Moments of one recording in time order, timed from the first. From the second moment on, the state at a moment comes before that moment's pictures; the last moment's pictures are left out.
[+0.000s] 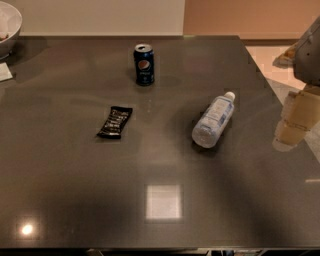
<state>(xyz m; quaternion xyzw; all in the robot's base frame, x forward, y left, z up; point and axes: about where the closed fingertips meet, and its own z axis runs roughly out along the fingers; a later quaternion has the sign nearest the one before) 0.438 -0.217 0.976 -0.60 0.78 -0.03 0.16</state>
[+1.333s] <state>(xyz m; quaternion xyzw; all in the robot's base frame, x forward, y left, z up) 0.480 -0.178 0.983 -0.68 0.71 -0.02 0.17</state>
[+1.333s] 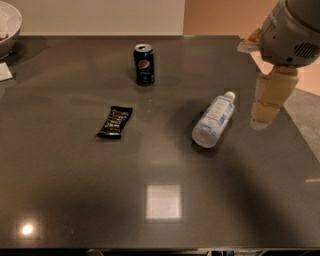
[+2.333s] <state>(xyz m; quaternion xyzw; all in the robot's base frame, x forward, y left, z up) 0.544 -0.078 0.962 -0.78 0.59 0.02 0.20</state>
